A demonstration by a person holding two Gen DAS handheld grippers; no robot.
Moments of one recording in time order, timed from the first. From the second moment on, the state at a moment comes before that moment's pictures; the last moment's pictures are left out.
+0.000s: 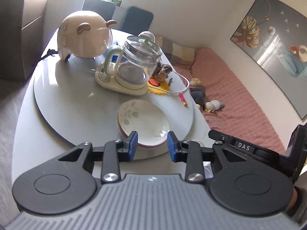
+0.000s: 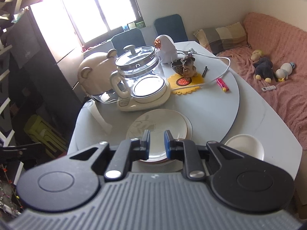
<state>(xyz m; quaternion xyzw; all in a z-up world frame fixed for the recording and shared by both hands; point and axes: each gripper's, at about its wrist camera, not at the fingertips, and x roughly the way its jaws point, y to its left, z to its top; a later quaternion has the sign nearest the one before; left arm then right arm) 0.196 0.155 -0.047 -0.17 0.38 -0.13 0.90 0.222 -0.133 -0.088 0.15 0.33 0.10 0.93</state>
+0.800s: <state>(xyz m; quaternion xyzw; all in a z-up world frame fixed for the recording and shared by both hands) 0.139 0.169 -0.090 -0.15 0.42 -0.06 0.89 0.159 -0.095 -0.124 0.13 0.38 0.13 0.91</state>
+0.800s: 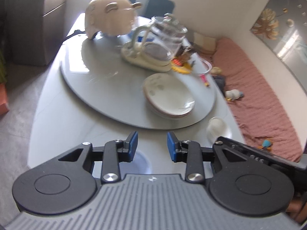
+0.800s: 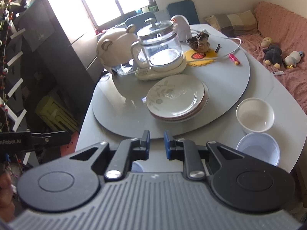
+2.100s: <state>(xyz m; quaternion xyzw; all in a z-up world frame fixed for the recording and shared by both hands) 0.177 0.243 -0.269 -0.24 0.53 -0.03 0.81 0.222 -0.013 -0.260 0.14 0.58 0.18 0.78</state>
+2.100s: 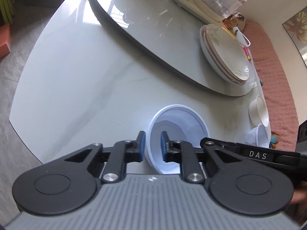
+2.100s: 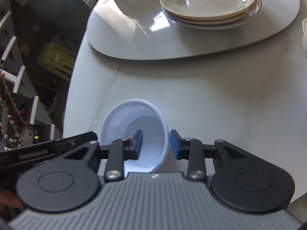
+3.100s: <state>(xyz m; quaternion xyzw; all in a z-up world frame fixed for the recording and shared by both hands) 0.172 0.249 -0.258 -0.22 0.55 -0.03 0.81 0.241 -0.008 -0.275 0.13 0.62 0.19 0.75</state>
